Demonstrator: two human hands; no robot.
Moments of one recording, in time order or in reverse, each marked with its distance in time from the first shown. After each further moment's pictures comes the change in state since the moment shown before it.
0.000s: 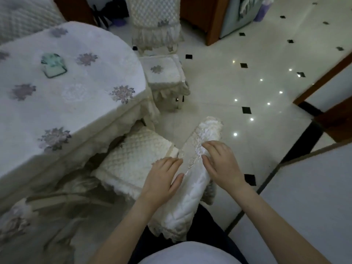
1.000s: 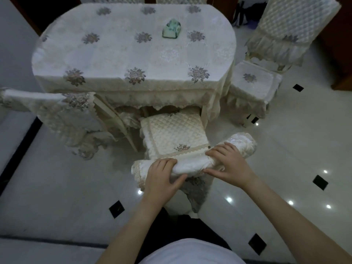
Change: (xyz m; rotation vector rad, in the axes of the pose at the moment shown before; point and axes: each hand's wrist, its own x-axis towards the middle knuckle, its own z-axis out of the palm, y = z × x) left_hand -0.024 0.136 0.093 0.147 0.564 -0.874; right_hand 0.068 0.101 0.006 0.220 -0.474 -0.842
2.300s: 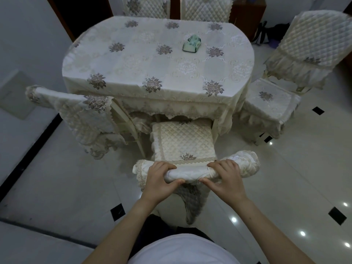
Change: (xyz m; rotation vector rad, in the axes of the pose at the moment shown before) left_hand 0.018 -0.020 -0.002 -0.210 0.122 -0.114; right_hand 0.008 -0.010 0.033 0.057 0.227 0.128
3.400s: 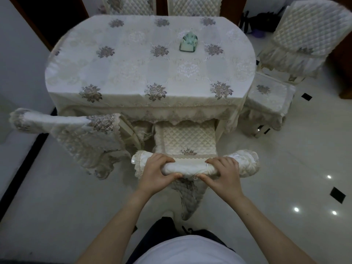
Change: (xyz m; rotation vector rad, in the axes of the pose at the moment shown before) left_hand 0.109 -0.102 -0.090 -0.056 -0.167 0.121; right_hand 0.086 -0.084 0.082 0.002 0.086 0.179
